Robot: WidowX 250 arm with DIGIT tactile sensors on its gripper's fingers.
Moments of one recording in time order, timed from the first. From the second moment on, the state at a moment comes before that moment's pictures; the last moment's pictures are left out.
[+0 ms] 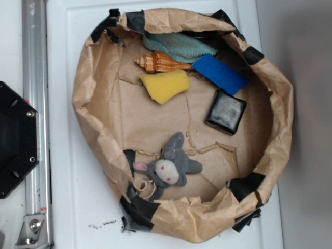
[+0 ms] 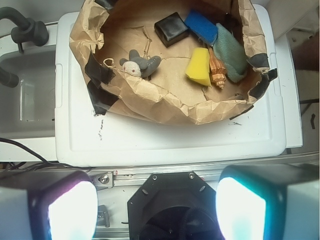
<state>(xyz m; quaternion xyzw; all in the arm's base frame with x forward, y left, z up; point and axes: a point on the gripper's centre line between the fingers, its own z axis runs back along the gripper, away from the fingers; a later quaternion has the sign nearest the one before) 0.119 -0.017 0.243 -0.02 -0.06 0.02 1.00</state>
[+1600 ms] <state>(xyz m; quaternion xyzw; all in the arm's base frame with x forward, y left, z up) 0.238 -0.070 0.028 -0.04 0.08 0.30 0.95</state>
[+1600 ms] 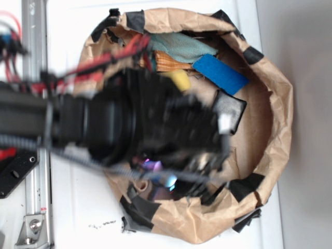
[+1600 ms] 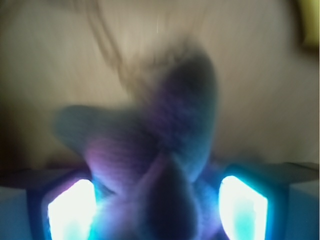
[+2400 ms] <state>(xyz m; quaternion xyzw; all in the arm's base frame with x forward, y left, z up) 0.268 -0.033 0.131 -0.12 -0.18 0.14 0.97</state>
